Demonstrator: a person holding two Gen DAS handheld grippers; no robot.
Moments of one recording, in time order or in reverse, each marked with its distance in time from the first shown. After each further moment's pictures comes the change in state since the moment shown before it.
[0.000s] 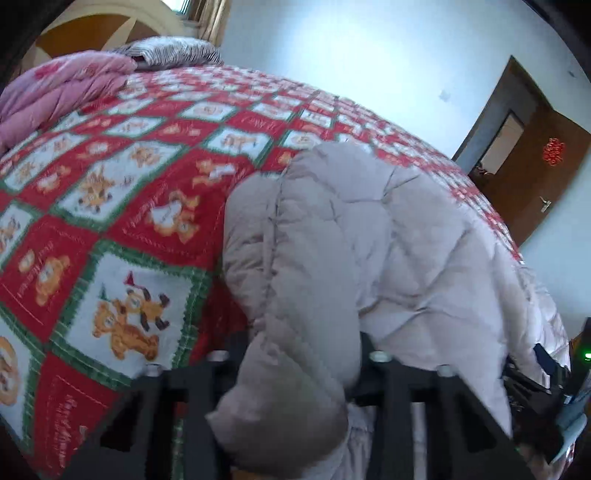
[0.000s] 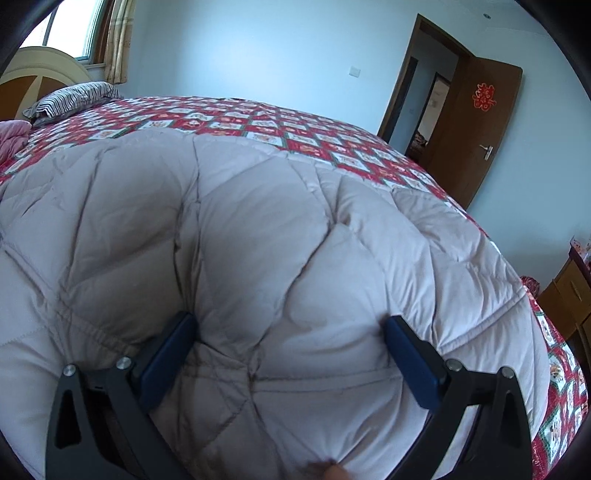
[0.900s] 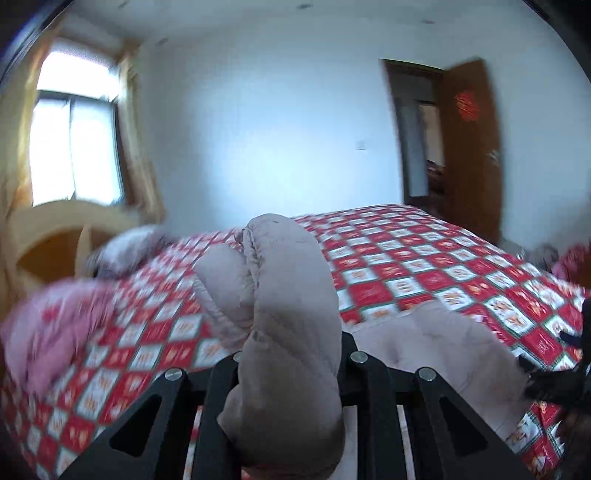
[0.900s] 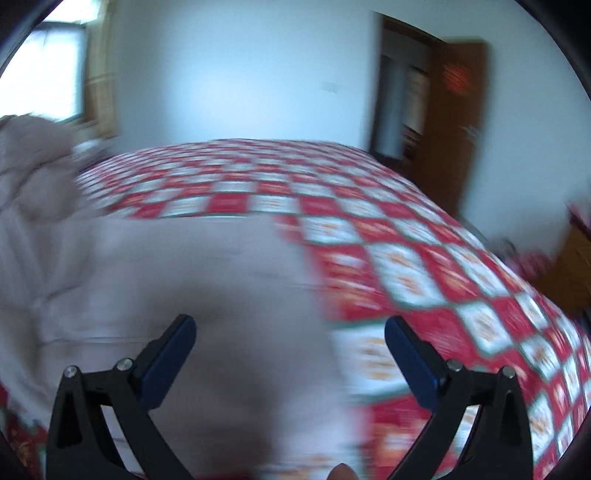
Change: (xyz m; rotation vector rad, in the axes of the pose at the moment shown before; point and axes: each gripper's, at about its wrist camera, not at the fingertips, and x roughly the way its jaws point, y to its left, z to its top) left arm -0.134 -0.172 0.044 0.572 -0.428 0.064; right arm -0.063 -0.137 -0.009 0.218 -0.063 0.039
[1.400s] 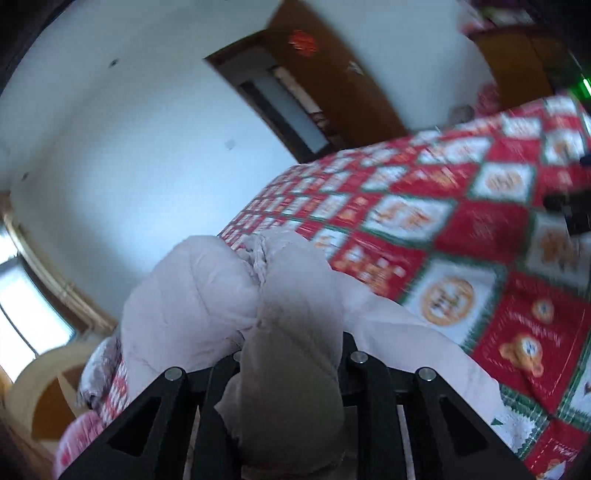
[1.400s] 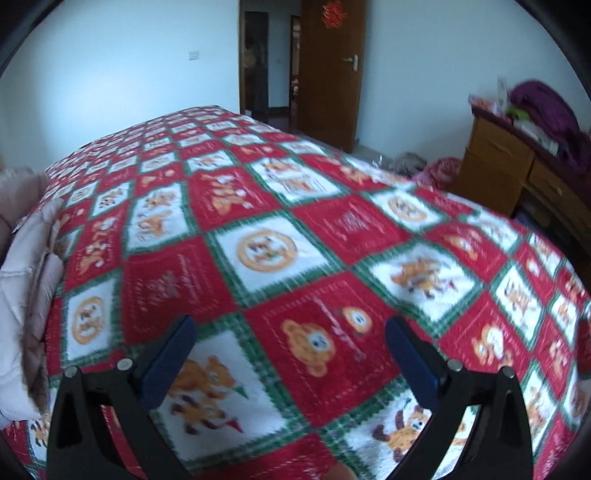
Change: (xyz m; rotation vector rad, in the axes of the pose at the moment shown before) left arm 0.050 -0.265 -0.081 0.610 0.007 -0.129; right arm 0.023 -0.206 -0.055 0.269 0.150 -0.249
